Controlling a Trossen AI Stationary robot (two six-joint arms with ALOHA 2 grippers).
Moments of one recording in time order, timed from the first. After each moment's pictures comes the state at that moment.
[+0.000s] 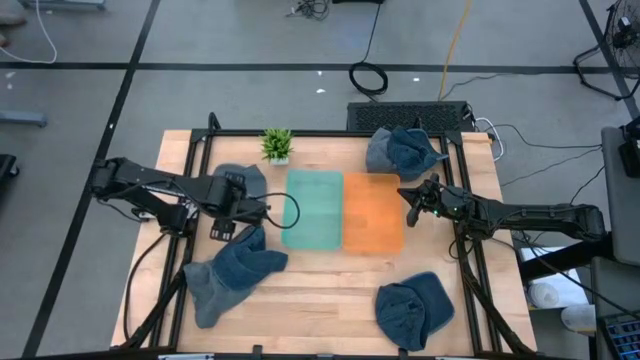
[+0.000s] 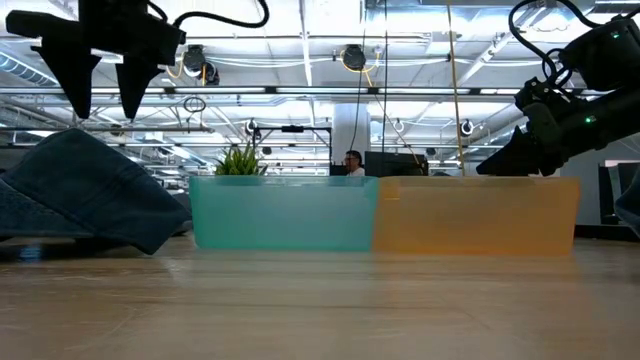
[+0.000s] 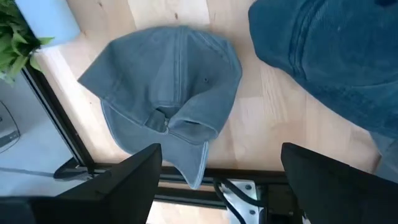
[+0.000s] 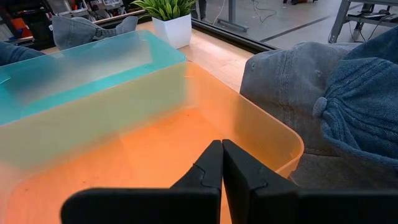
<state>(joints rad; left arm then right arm) -0.13 1.39 1.19 -1.54 -0.27 0.02 -0.19 0.44 0.01 0.08 0.34 0.22</state>
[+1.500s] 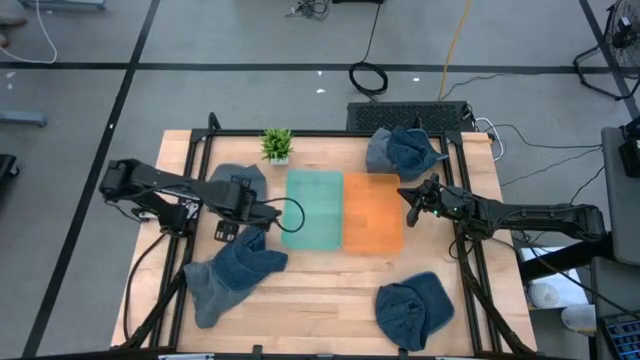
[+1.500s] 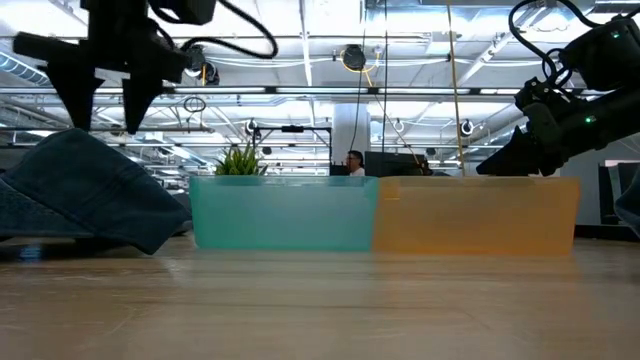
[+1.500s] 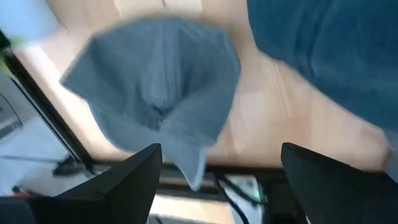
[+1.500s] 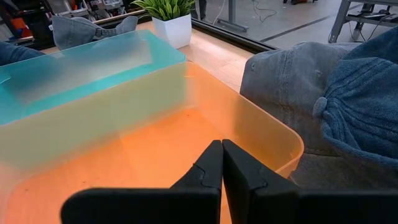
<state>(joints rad) -0.12 1.48 1.17 -1.51 -0.28 0.05 -0.19 0.44 0.02 0.08 0.34 0.22</state>
